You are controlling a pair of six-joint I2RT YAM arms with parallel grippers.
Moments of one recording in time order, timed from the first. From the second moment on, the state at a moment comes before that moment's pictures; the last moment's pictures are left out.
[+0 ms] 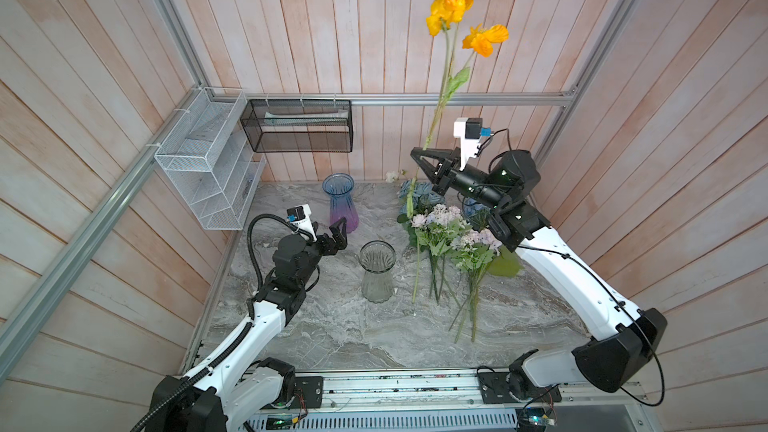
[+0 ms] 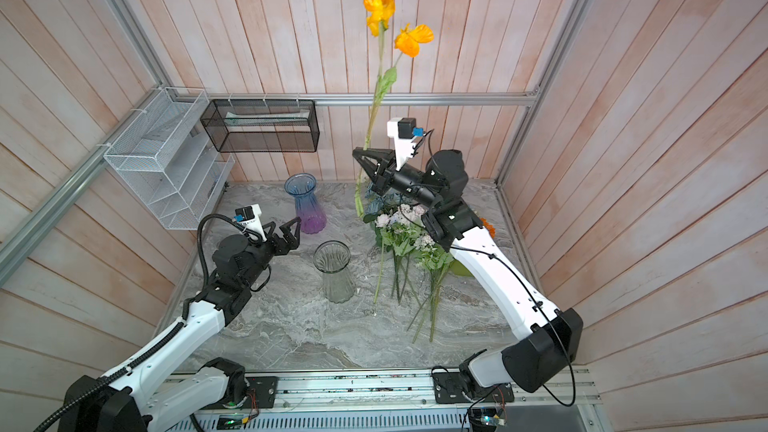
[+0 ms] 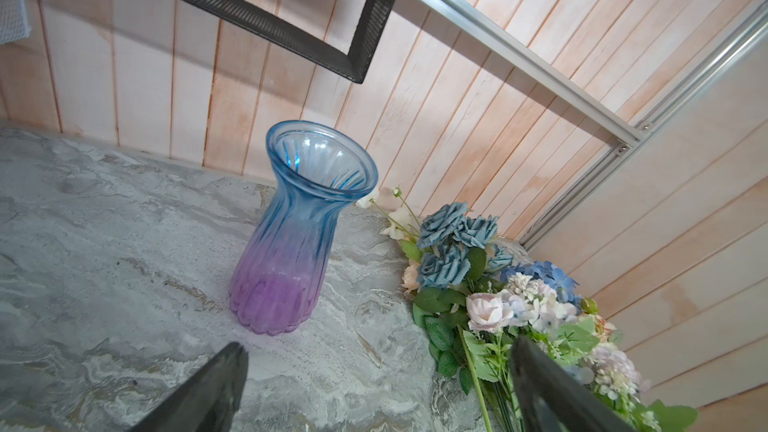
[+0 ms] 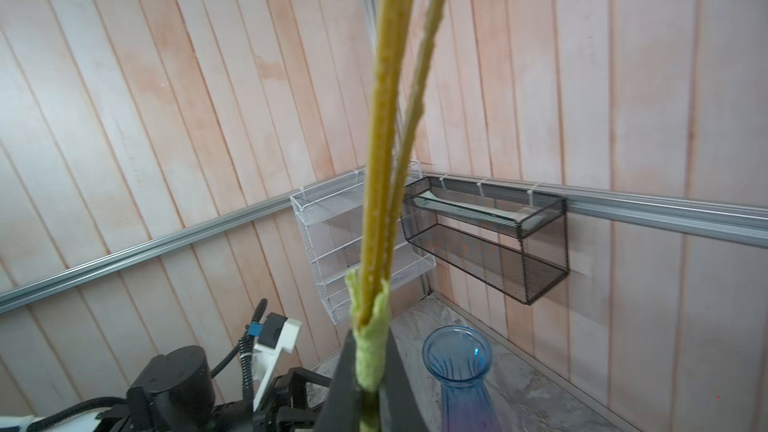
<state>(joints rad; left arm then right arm) -0.29 1.03 0.59 0.30 0.01 -0.46 0.58 1.45 1.48 0.23 -0.59 0.37</state>
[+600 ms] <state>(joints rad) -0.22 0.89 0.49 0.28 0.16 -0.50 0.75 1.51 1.14 0.44 -0.59 0.26</state>
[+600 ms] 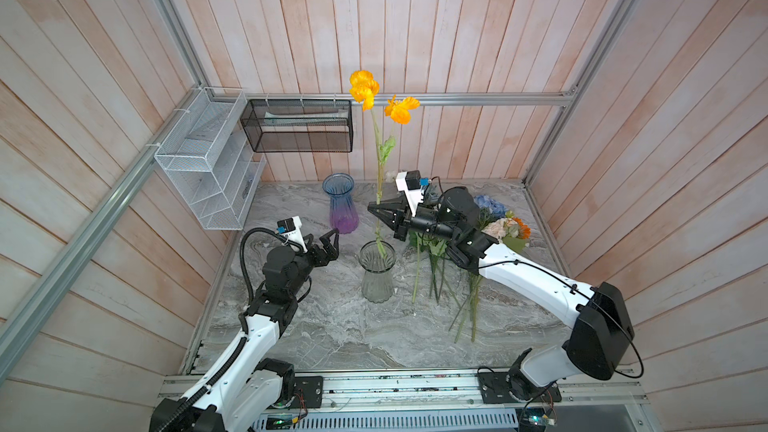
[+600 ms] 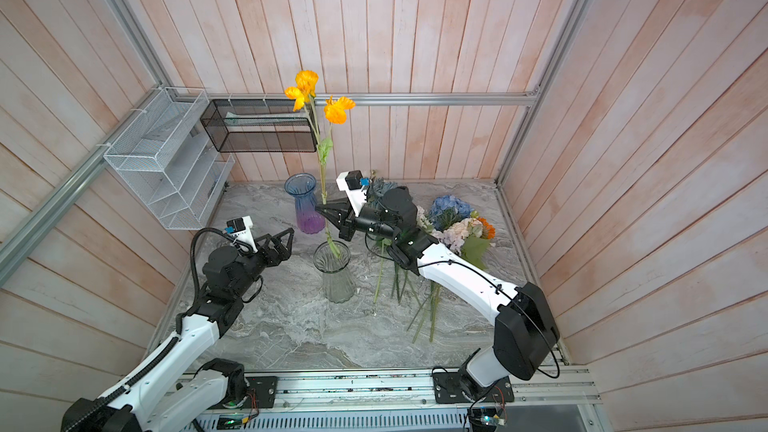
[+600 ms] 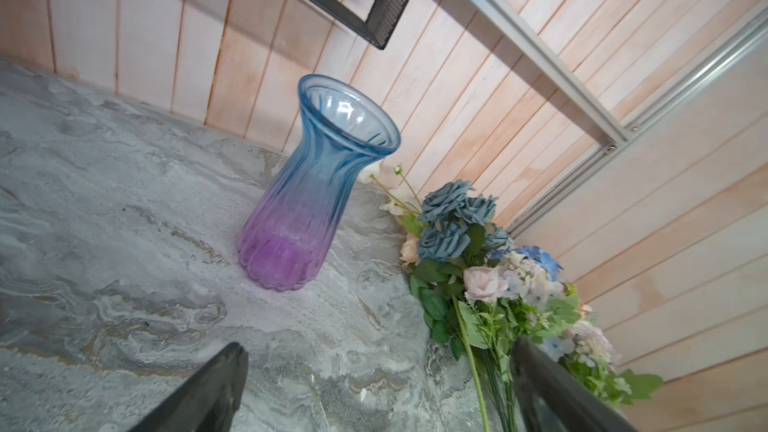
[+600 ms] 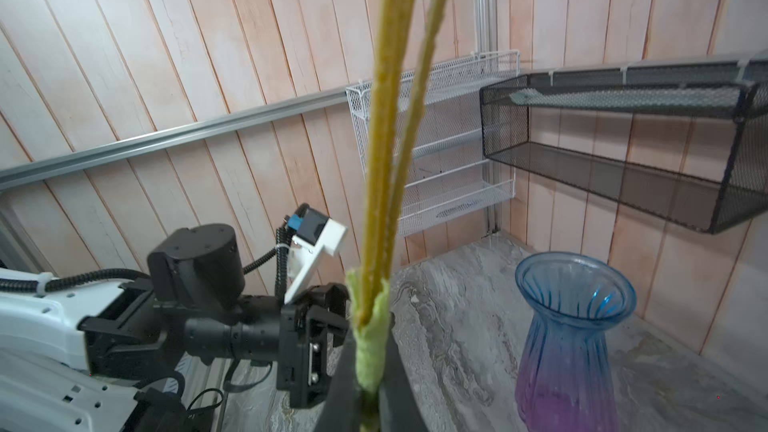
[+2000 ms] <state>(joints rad) -0.38 1.03 0.69 0.44 0.46 -0.42 0.92 1.54 1.04 0.25 -0.27 0.03</state>
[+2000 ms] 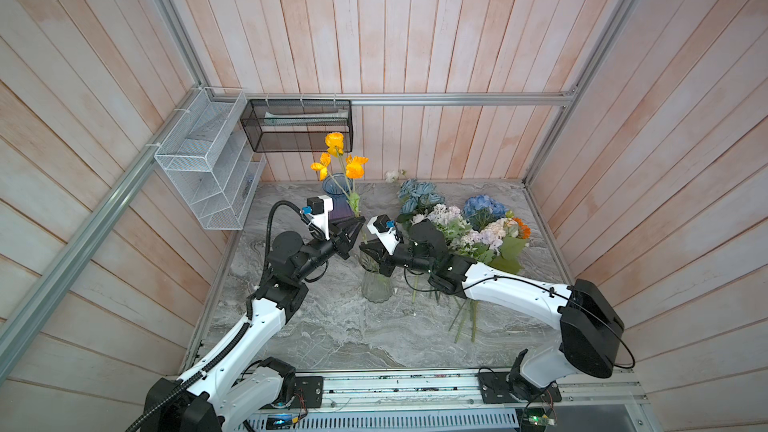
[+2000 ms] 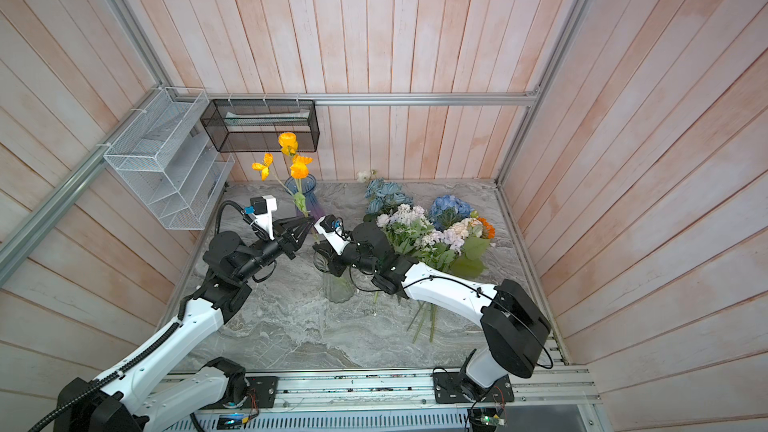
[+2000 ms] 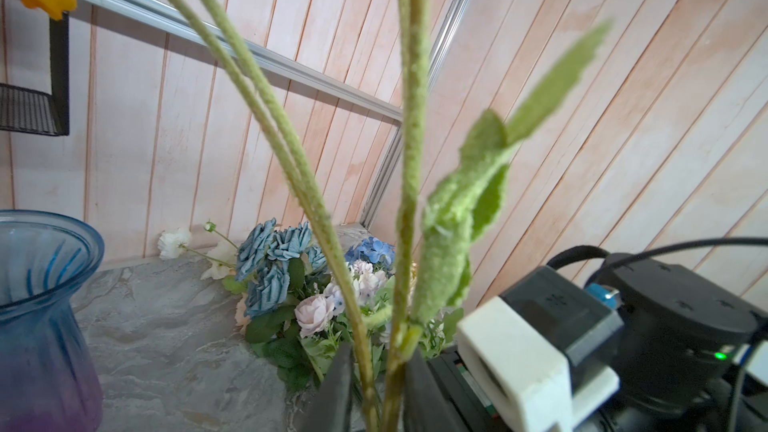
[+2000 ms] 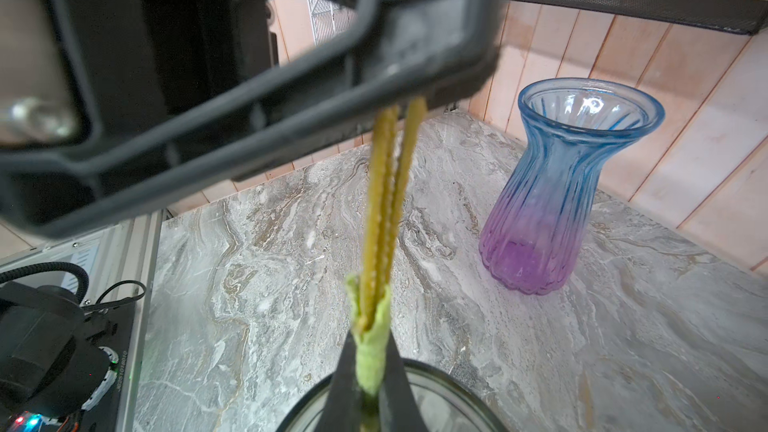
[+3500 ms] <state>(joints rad) -0.62 1.06 0.57 0.46 0.03 -0.25 0.54 1.32 0.80 0.13 -0.06 0.54</state>
